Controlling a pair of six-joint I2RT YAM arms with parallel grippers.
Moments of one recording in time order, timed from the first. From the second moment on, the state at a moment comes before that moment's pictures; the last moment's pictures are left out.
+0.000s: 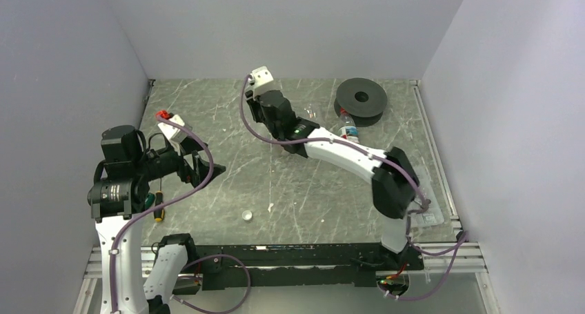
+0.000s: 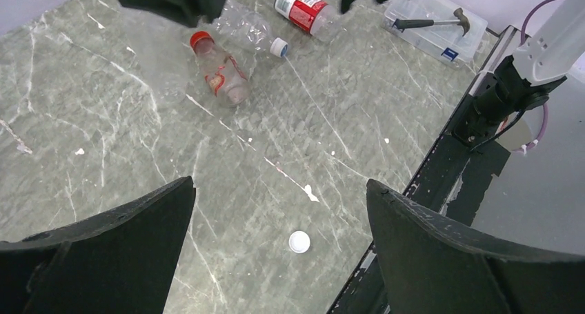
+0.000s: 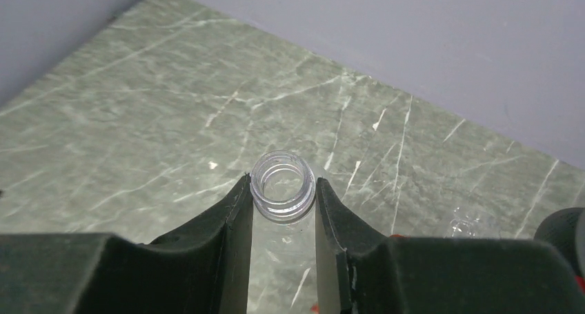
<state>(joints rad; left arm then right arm) 0.12 0.76 1.17 -0.92 1.00 0.30 0.91 1.83 1.56 0.11 0.41 0.03</state>
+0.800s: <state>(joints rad) 0.12 0.82 1.16 -0.91 1.00 0.30 0.85 2.09 1.71 0.17 0.35 0.09</state>
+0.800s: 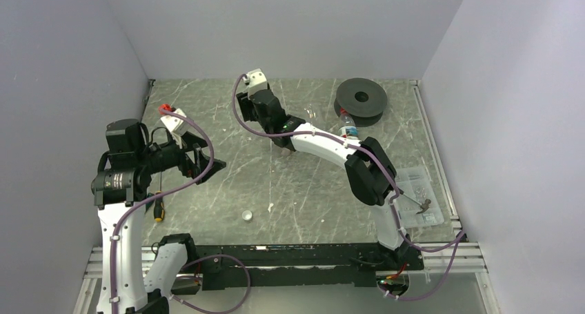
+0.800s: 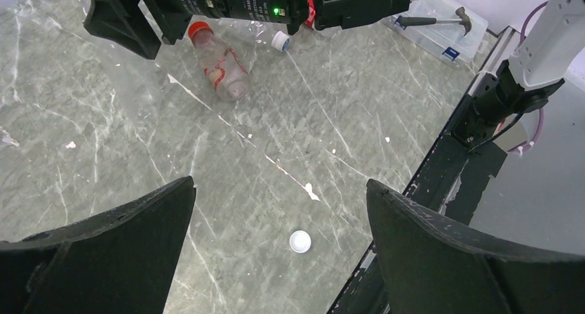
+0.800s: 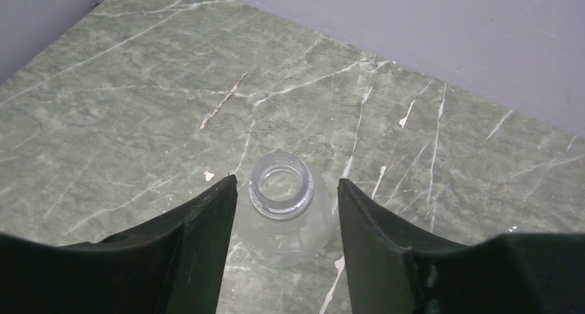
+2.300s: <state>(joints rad) 0.12 0.79 1.17 -0.90 1.00 0.30 0.74 1.81 1.74 -0.34 0.40 0.43</state>
